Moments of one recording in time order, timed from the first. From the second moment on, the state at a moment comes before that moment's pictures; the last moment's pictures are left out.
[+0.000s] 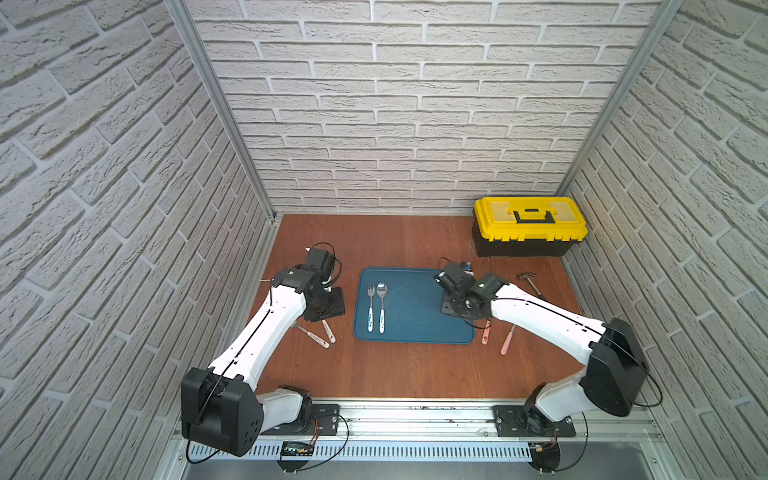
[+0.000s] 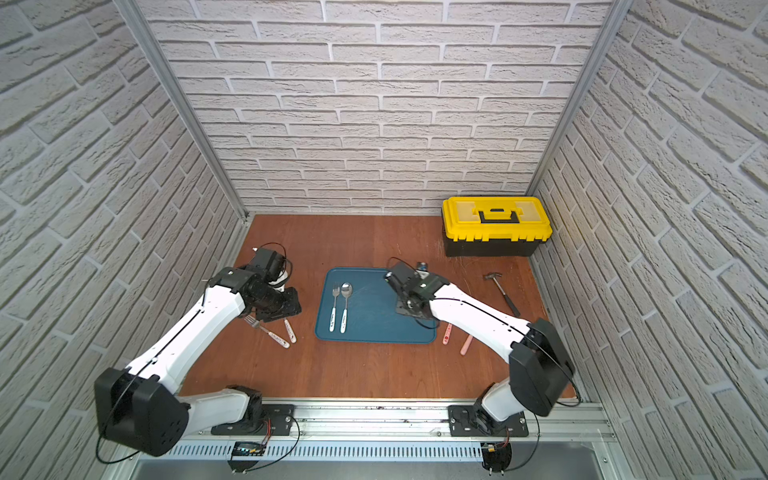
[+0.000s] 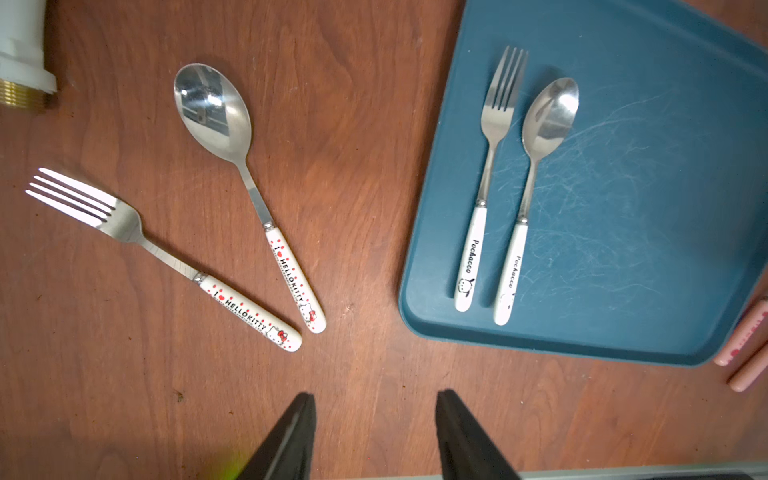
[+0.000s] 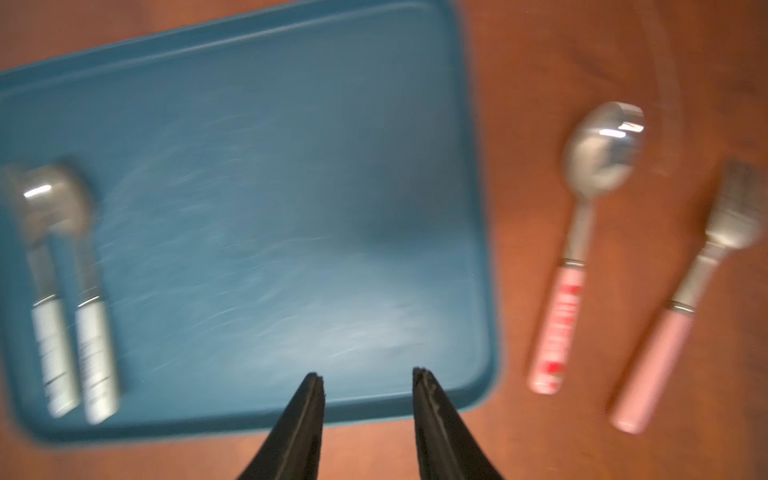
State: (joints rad) left arm -0.17 1.25 1.04 -1.10 0.10 -0.48; right arm 0.59 1.42 1.03 -0.92 0.32 0.91
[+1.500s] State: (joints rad) left arm -0.08 1.17 0.75 -1.08 -0.03 -0.99; right arm 0.22 1.16 0.67 -0.82 0.18 0.80
